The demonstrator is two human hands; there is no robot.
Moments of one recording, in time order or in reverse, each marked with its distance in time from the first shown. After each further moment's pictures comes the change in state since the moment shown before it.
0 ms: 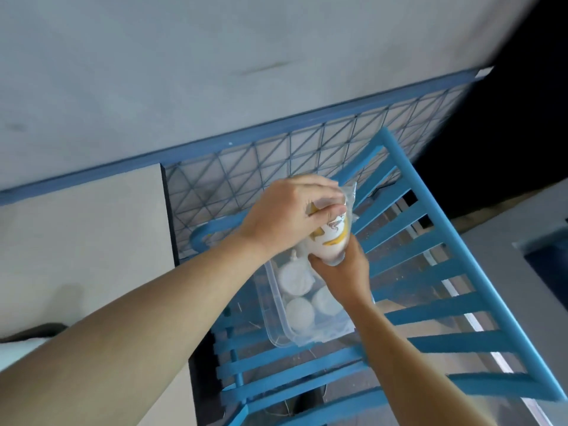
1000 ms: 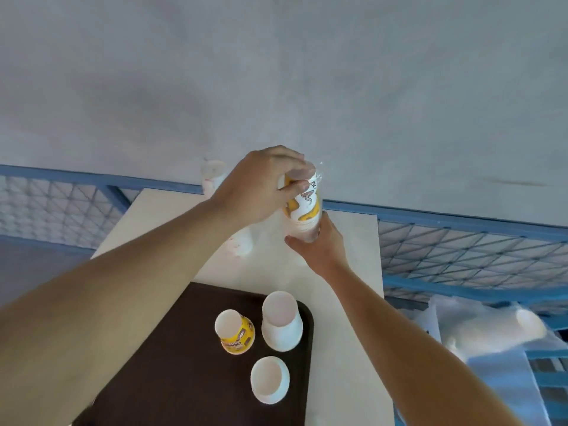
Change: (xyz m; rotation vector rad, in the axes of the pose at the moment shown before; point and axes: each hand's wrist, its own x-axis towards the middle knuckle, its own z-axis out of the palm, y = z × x) left_hand -0.225 -0.035 -0.455 0.501 0.250 -0.422; right_hand -0.167 -0.334 0.321 -0.110 -0.525 -0.469
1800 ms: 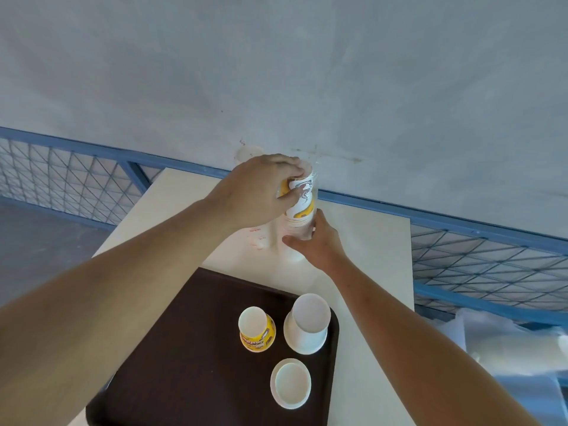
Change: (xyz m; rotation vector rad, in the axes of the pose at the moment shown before) left_hand -0.036 -0.058 -0.014 0.161 -0.150 -0.136; right_hand 0.022 -0.011 0.063 -0.072 -0.234 -0.011
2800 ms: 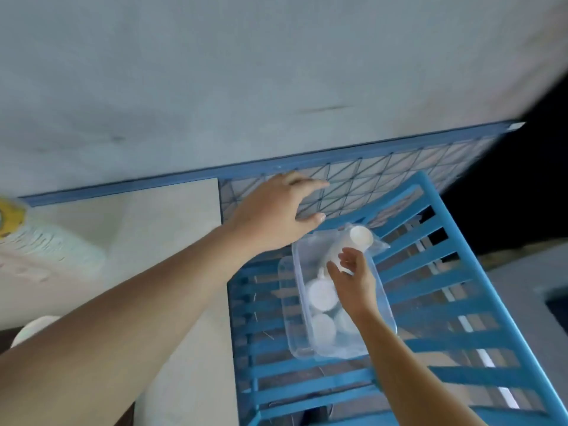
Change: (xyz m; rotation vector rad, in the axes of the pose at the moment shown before) left_hand 0.087 0.374 0.218 -0.192 -0.261 0.387; right_hand -0.238 0.337 -0.247 0.331 0.649 0.482
